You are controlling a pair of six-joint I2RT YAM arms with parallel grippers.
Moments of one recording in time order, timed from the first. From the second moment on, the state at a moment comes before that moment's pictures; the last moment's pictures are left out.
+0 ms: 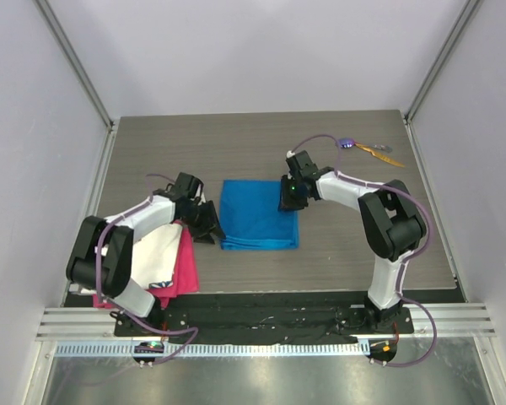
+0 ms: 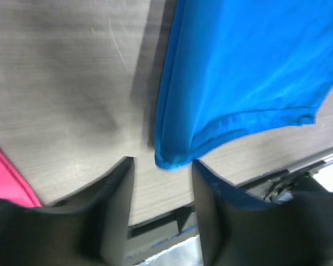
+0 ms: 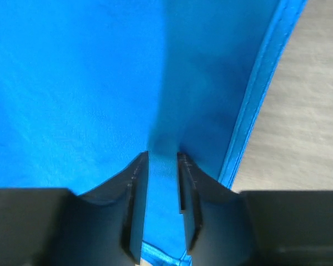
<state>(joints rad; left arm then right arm) -0.33 1.57 0.88 -0.53 0.36 -0.65 0.48 1.89 1.21 -0.35 -0.12 0.48</state>
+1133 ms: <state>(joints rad) -0.33 1.62 0.92 -0.55 0.34 -0.61 0.52 1.49 0.81 -0.35 -0.10 0.93</state>
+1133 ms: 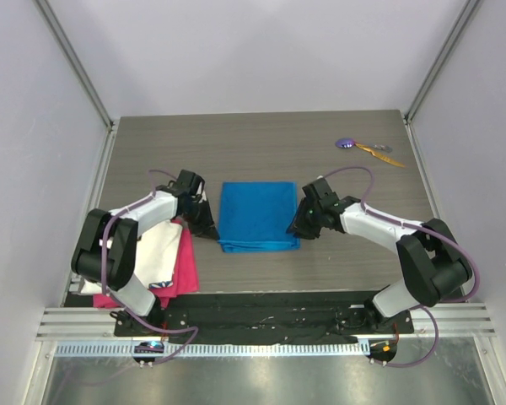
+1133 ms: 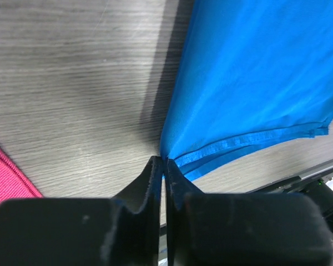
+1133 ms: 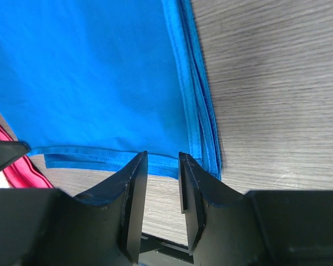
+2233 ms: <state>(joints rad) -0.33 1.57 0.80 -0.44 0.33 -0.69 0.60 1.49 0.77 -0.39 -0.03 1.01</state>
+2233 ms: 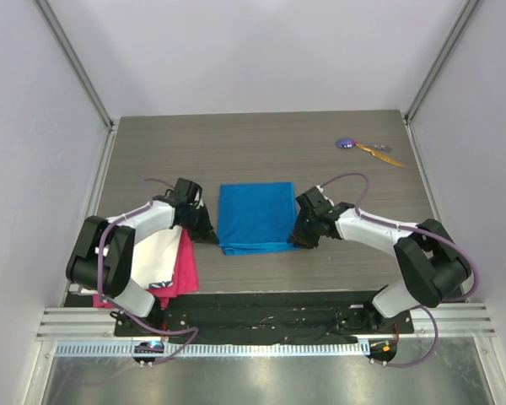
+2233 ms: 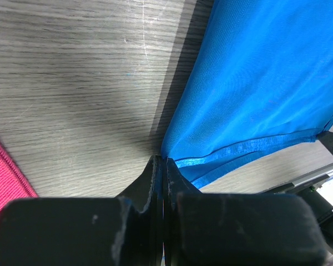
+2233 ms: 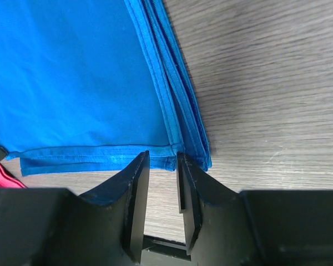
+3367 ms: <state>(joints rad) -0.33 1.51 0.77 -0.41 0.36 -0.69 0.65 1.52 0.80 -0.45 0.11 1.14</state>
